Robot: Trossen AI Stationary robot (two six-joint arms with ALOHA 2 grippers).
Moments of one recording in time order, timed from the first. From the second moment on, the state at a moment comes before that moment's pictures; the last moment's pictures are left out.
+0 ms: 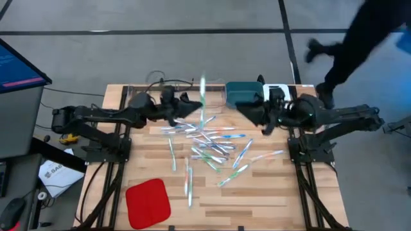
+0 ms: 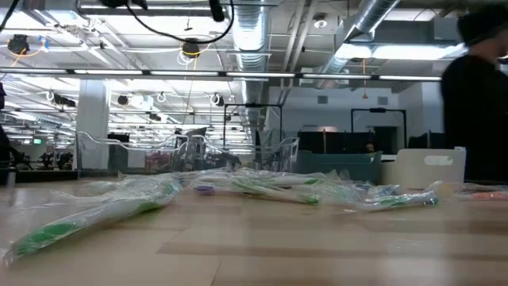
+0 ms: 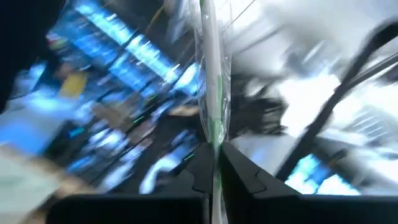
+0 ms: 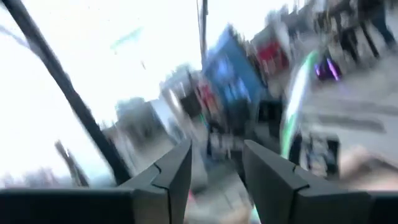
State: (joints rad) left arm 0.15 1.28 0.85 0.82 0.12 -0.73; right arm 0.11 1.06 1.03 0.34 0.23 0.54
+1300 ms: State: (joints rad) left arm 0.09 1.23 0.86 0.63 -0.02 -0.80; right arm 0.00 1.35 1.34 -0.02 0.10 0.67
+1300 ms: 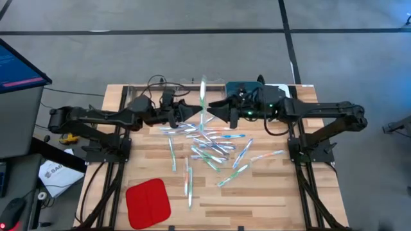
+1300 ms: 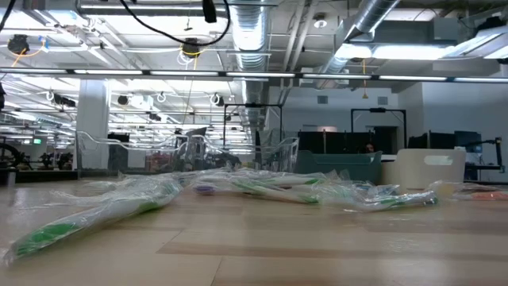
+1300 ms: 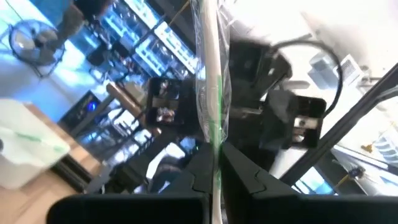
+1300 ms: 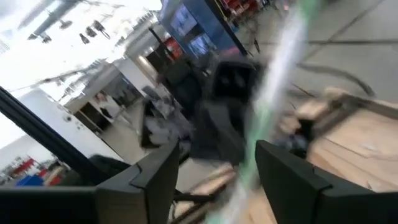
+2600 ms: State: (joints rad) left arm 0.09 1.21 0.86 0.51 0.01 -0.82; right arm -0.04 1.44 1.34 0.00 0.13 0.76
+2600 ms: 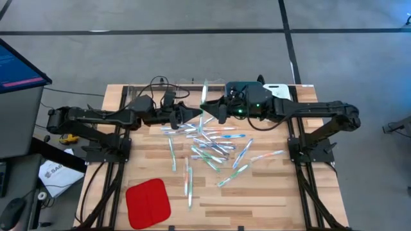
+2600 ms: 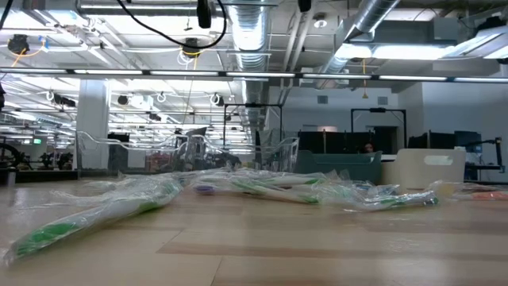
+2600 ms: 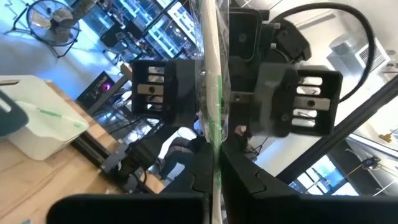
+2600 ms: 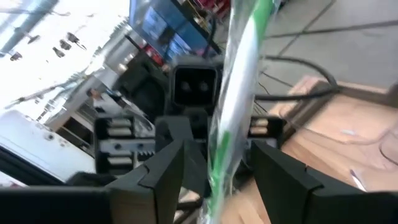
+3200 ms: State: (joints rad) left arm 0.09 1.21 0.86 0.48 0.01 -0.82; right arm -0.05 1.45 1.34 -0.02 0.13 0.81
